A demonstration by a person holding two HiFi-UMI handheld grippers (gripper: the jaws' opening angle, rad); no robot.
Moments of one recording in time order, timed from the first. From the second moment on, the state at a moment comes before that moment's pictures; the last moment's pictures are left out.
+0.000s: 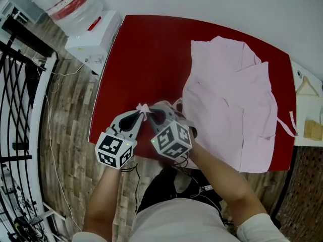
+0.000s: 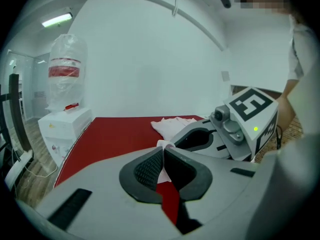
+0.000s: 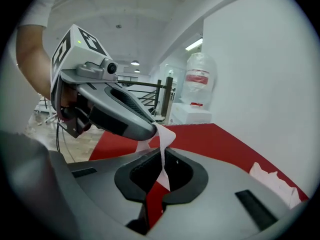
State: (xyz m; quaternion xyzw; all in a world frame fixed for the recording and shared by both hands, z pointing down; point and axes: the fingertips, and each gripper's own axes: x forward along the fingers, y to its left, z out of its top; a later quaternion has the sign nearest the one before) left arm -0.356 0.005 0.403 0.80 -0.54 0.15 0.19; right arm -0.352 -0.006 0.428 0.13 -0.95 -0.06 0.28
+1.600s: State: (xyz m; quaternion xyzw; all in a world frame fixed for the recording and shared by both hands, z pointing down) left arm -0.035 -0.065 0.398 0.89 -0.36 0.17 0.20; right arm -0.027 -0.081 0.422 0.34 -0.90 0.05 0.28
